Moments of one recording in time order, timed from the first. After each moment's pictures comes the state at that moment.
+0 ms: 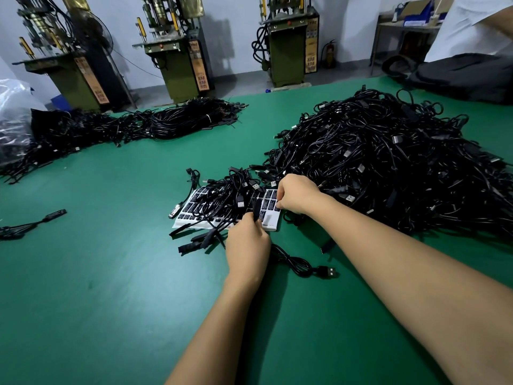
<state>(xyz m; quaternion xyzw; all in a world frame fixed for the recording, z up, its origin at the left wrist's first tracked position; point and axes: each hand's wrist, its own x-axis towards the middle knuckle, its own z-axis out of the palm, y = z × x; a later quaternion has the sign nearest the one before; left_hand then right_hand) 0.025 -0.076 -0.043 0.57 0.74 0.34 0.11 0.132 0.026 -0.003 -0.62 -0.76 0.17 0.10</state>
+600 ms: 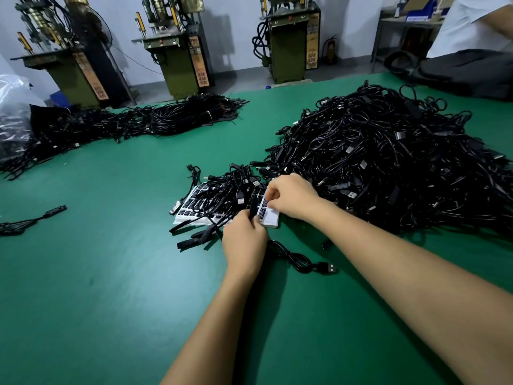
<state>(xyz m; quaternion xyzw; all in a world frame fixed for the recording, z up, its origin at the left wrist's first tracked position) 0.020 -0.074 -0.040 0.53 0.75 0.37 0.13 0.126 0.010 -0.005 -0.57 -0.79 0.18 0.15</state>
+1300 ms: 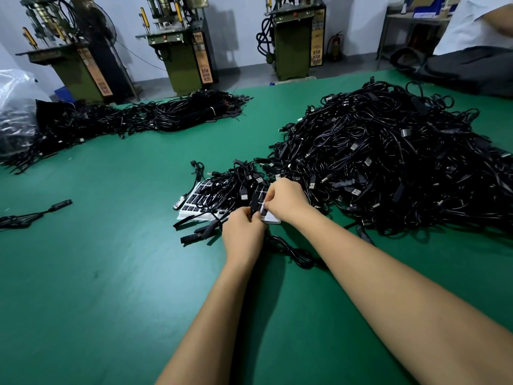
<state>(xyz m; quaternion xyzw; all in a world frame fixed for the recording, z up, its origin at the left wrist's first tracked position) 0.012 -0.071 -0.040 0.49 0.74 0.40 0.22 0.100 0.000 -0.016 -0.63 -0.72 0.22 0.19</state>
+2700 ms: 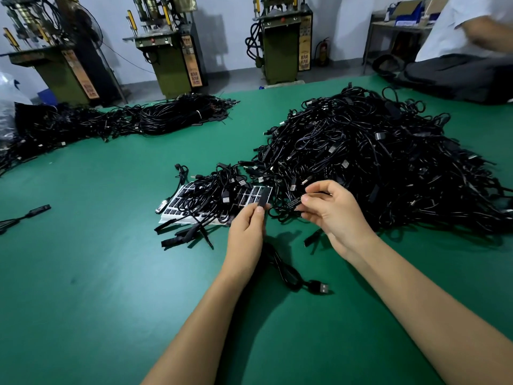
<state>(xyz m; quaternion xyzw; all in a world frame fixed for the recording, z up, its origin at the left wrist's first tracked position) 0.042 -0.086 -0.042 0.52 0.56 0.53 0.36 0.198 -0.063 -0.013 -0.45 -0.43 0.55 0.56</state>
